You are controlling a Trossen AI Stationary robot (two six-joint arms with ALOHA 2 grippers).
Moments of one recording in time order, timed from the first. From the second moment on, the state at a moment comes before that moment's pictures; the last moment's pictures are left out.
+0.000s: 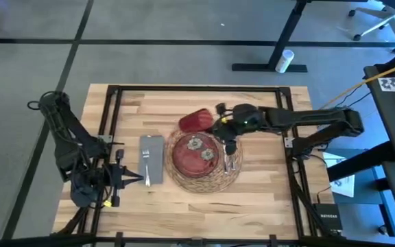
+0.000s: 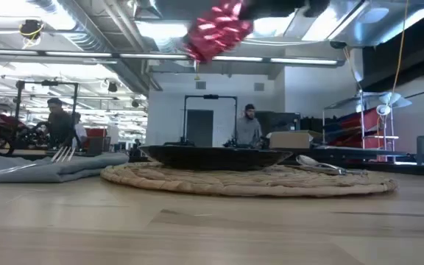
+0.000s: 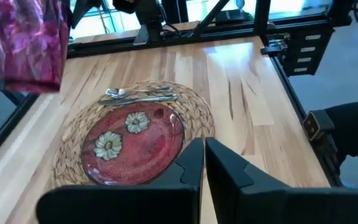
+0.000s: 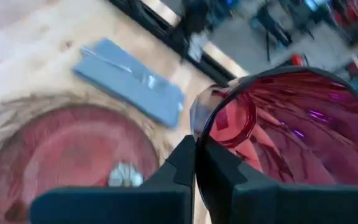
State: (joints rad) left arm -1.01 1.11 1.03 -0.69 -0.97 -0.55; right arm -0.03 1.29 1.09 -0.34 0.04 -0.62
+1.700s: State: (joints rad) left arm -0.96 1.11 1.03 -0.69 -0.98 -0.54; right arm -0.45 1.29 0.85 -0.75 -0.09 -0.51
